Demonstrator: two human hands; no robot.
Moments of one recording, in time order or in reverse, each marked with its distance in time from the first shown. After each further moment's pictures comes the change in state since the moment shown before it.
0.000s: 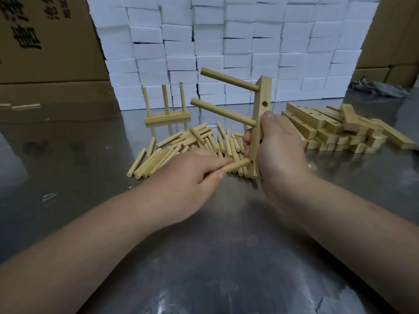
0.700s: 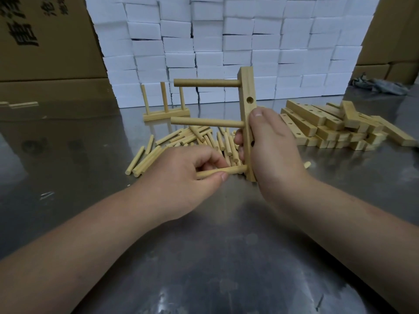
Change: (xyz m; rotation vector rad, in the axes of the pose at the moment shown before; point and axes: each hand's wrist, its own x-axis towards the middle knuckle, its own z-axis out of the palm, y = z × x) left_hand -0.006 0.006 0.000 -0.135 0.142 -0.069; right_hand -0.008 0.001 0.001 -0.087 -0.152 -0.096
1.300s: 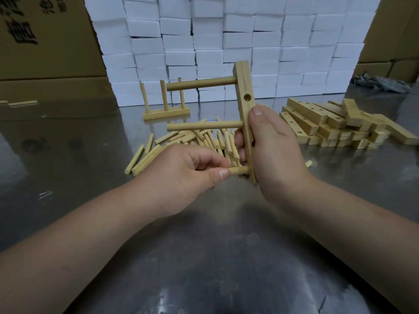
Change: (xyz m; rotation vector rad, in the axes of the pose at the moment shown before) left_hand 0.004 0.001 -0.002 -0.276 -0.091 -0.130; right_hand 0.002 0.008 -0.002 -0.045 -0.088 -0.116
